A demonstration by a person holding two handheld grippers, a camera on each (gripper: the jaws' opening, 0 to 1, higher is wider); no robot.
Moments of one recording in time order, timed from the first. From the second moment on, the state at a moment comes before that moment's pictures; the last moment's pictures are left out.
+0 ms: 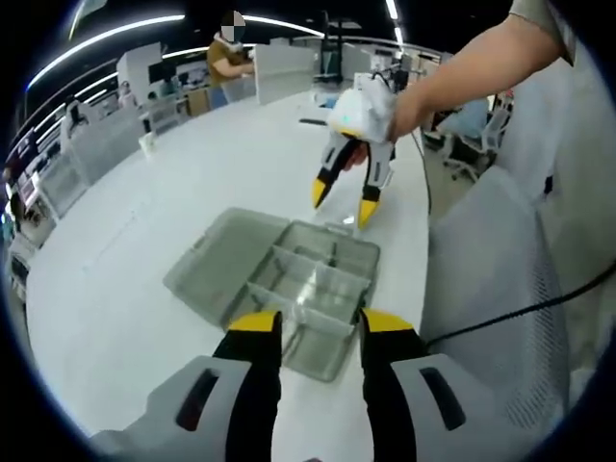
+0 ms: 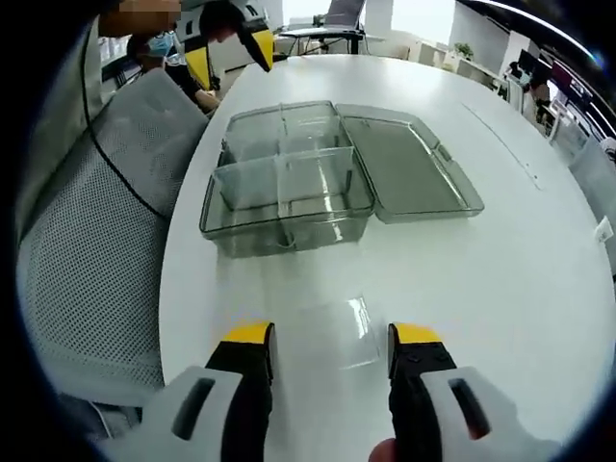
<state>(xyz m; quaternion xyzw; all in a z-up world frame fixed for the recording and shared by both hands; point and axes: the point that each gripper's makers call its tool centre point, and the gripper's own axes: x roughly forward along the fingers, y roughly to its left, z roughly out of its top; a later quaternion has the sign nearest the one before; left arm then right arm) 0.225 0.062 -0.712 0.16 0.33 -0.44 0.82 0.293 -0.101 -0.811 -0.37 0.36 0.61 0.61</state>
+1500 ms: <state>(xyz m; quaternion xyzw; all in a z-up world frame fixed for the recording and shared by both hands) 0.225 0.071 -0.716 0.16 0.33 -0.43 0.82 0.296 -0.101 -0.821 -0.40 0.35 0.62 0.57</state>
